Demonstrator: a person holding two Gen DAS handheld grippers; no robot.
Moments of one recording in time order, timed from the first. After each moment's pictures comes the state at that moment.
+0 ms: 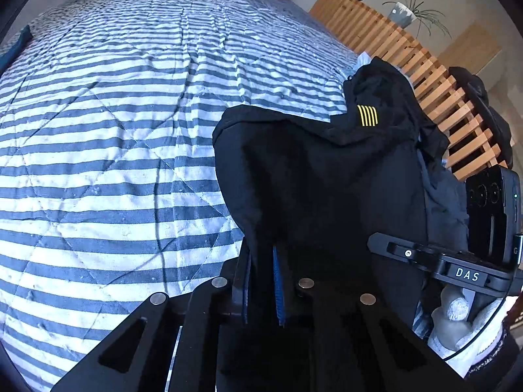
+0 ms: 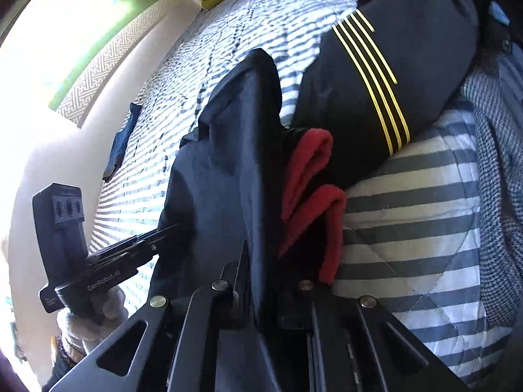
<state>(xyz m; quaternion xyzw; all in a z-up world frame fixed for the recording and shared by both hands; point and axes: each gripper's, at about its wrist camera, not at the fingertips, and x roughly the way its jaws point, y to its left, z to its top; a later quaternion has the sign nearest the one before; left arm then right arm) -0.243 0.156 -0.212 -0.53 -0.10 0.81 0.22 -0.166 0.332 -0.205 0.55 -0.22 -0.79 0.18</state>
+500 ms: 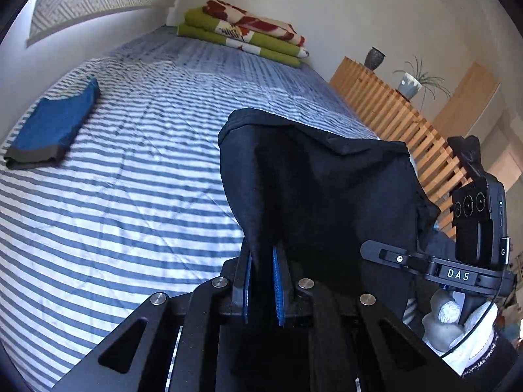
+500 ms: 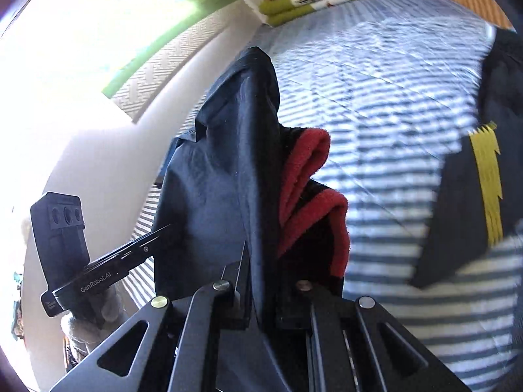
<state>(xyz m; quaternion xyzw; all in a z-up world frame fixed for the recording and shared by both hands) -0.241 0.004 -0.081 -0.42 -0.13 0.88 0.16 -0.189 0.228 -0.106 0.48 -0.20 -0.81 0.27</state>
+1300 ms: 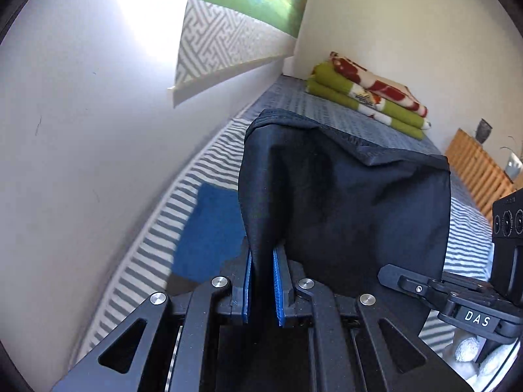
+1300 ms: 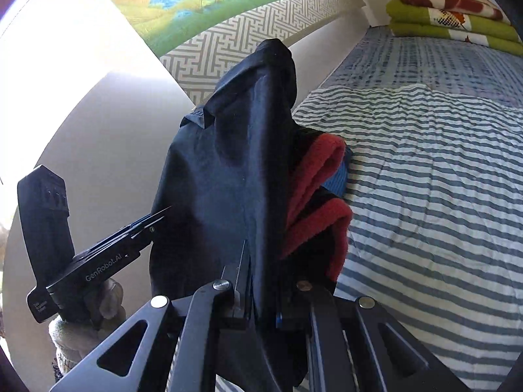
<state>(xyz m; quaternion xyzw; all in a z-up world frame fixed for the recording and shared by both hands) -0.418 -0.345 -0.053 -0.37 -0.10 0.92 -0.05 -0.405 -0.180 -0.073 0.44 -0.11 -0.81 0.38</state>
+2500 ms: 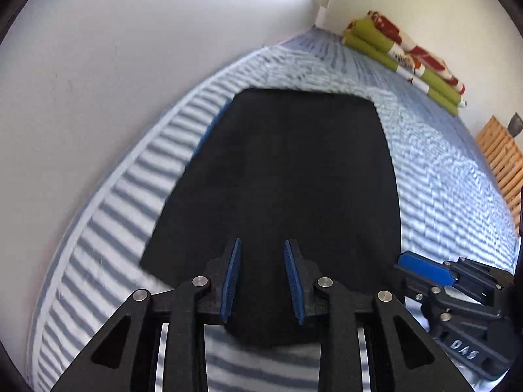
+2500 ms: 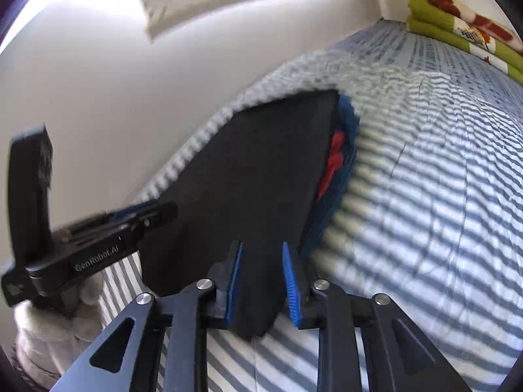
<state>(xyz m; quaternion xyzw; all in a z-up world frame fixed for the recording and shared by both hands) -0.472 -0.389 -0.224 -0.46 -0.14 0.87 -0.09 -0.448 -0.260 -0.185 0.47 0.04 -0.81 0.34</state>
